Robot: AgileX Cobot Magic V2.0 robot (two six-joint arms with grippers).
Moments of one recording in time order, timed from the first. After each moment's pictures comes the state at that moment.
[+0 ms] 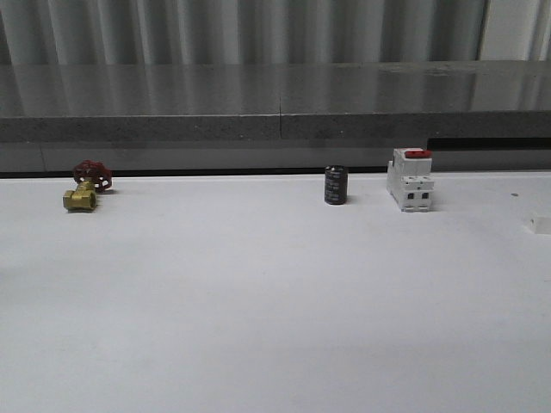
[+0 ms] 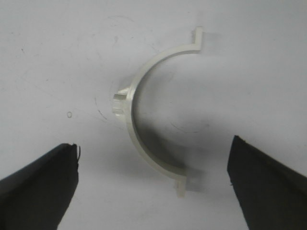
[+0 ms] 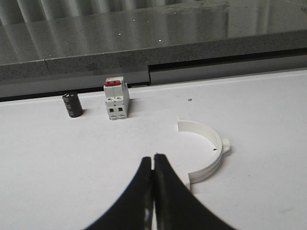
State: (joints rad) left arm 0.27 1.75 -1.31 -0.07 0.89 0.18; right arm 0.02 -0.01 0.03 -0.02 0.15 0.15
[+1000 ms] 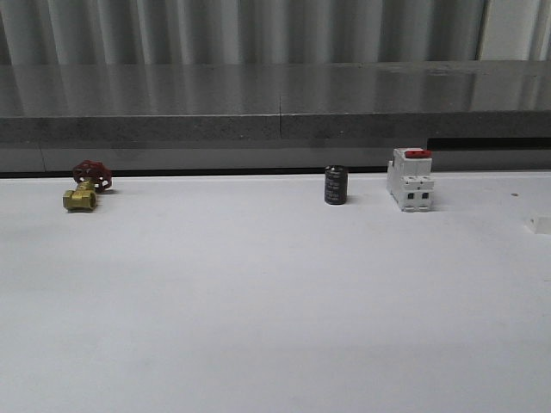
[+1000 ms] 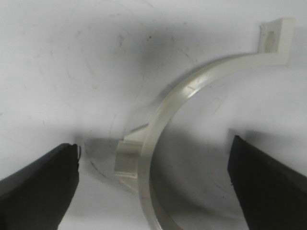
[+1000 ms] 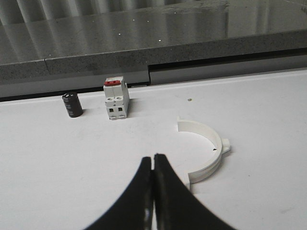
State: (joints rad) left arm 0.28 2.02 -1.36 -0.07 0.76 0.21; right arm 0.02 -0.01 0.03 -0.02 0.15 0.15
